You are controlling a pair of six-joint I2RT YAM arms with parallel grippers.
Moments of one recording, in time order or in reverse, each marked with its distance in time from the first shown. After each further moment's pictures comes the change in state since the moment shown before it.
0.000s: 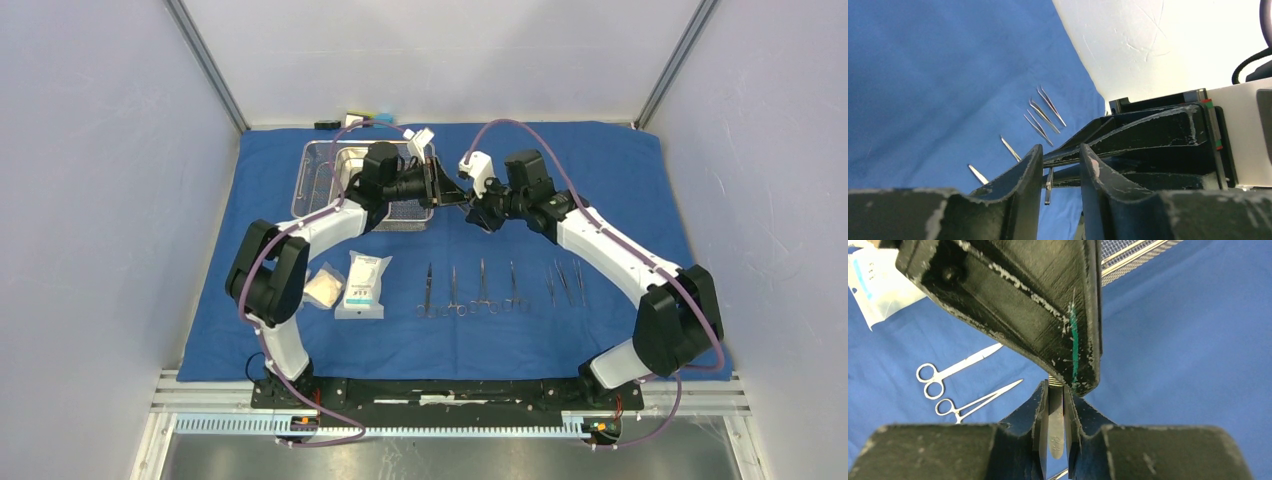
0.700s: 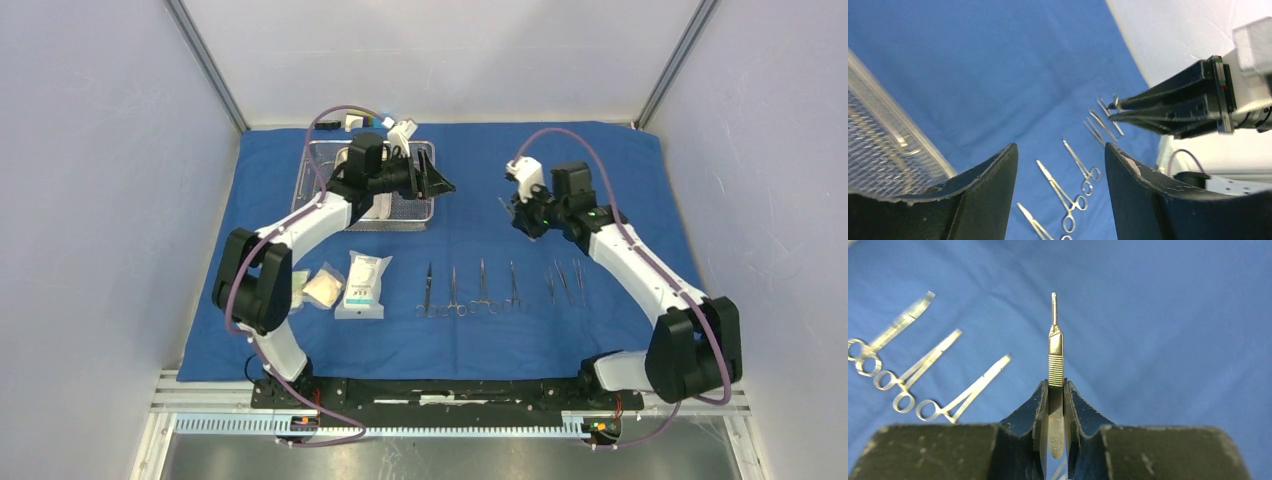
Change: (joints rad) left arm 0.058 -0.047 0.037 -0.198 -0.112 0.235; right arm -0.162 -0.120 -0.144 -0.030 0.064 -0.008
